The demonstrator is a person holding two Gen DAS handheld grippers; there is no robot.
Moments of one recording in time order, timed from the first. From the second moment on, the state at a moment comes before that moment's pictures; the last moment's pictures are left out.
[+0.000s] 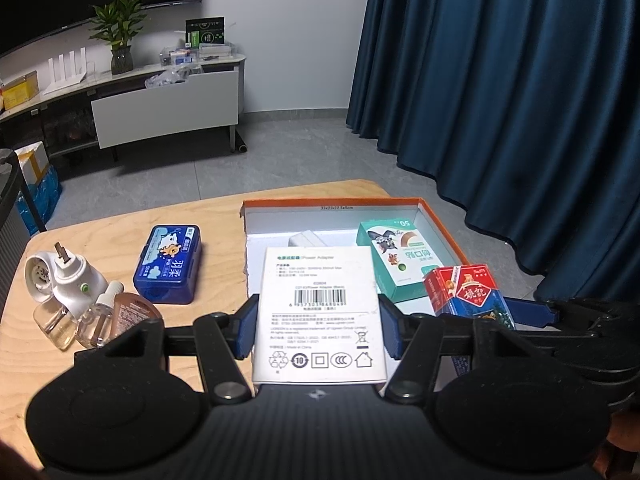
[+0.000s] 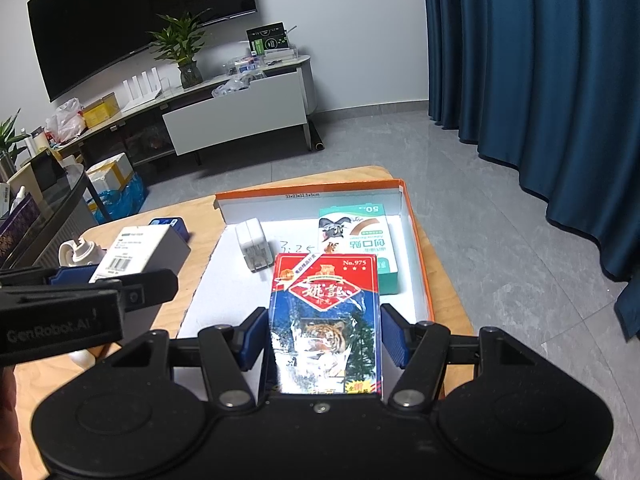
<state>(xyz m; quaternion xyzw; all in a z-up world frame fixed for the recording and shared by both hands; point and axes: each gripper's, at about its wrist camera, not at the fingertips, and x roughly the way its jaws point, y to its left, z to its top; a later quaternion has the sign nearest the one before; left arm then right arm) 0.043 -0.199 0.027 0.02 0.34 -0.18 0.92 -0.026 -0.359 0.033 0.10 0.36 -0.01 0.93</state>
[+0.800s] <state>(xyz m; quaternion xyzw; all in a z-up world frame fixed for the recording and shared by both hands) 0.055 -0.205 0.000 0.02 0.38 -0.19 0.91 -0.006 -0.363 0.013 0.08 0.41 -0.01 0.91</state>
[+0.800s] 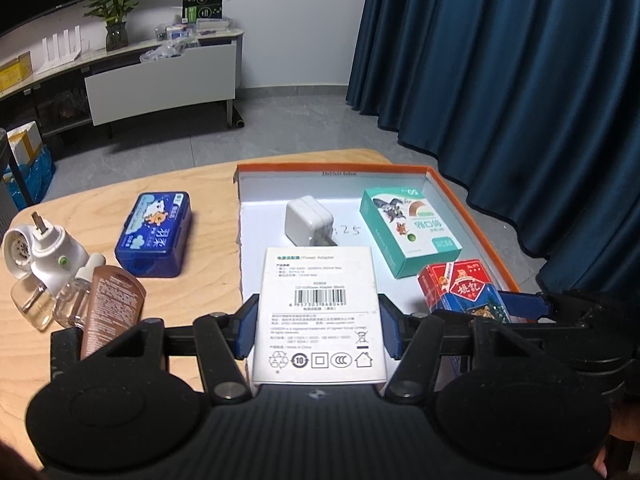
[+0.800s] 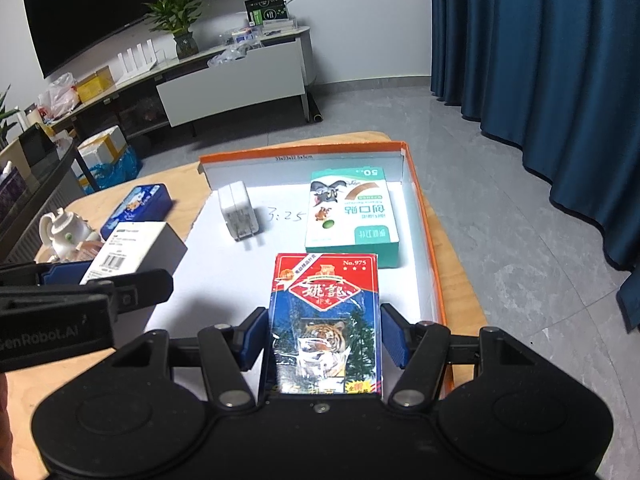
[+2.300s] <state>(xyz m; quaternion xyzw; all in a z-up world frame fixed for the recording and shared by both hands) 0.037 -0.154 0.005 0.01 0.38 -0.14 0.91 -0.017 -0.315 0.058 0.07 0.34 0.00 0.94</state>
